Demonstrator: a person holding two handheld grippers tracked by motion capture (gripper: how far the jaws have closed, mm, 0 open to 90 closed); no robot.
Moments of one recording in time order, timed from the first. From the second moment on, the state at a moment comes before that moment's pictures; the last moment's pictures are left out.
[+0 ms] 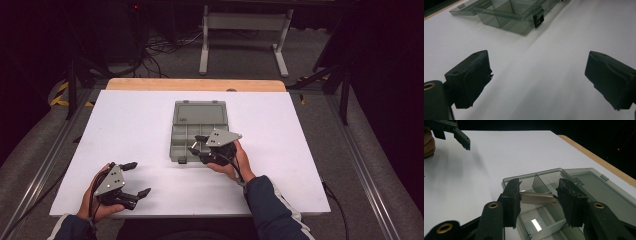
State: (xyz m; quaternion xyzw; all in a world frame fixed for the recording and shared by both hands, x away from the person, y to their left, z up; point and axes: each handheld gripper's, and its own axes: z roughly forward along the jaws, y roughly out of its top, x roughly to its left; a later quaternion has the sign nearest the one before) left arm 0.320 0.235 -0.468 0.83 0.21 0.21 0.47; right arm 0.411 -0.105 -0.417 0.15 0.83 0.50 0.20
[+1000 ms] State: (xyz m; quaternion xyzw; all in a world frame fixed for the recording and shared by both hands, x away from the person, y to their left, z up) left arm 0.313 0.238 -0.466 0.83 0.21 0.22 0.47; right arm 0.422 -0.098 -0.425 0.15 0.84 0.49 0.19
